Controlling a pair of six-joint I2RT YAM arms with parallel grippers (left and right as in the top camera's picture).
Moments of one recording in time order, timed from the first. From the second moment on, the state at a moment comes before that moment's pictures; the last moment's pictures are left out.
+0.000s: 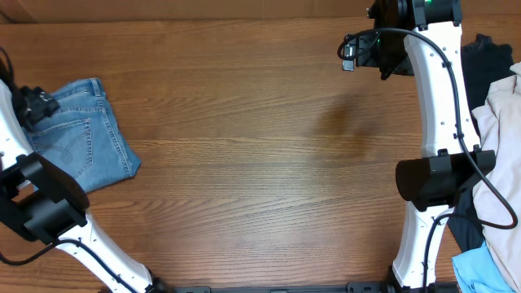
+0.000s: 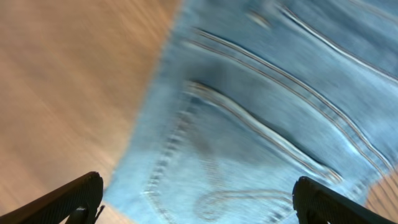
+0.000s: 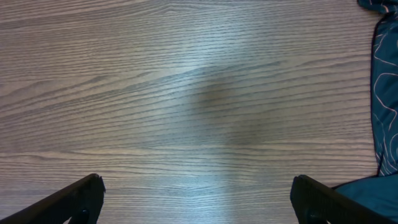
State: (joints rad) left arm 0.58 2.21 2.17 -1.33 -0.24 -0.32; right arm 0.12 2.22 2.53 -1.64 -0.02 0.20
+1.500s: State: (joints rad) left arm 0.33 2.21 1.54 -1.32 -0.17 -0.37; right arm 0.12 2.22 2.53 -1.64 -0.02 0.20
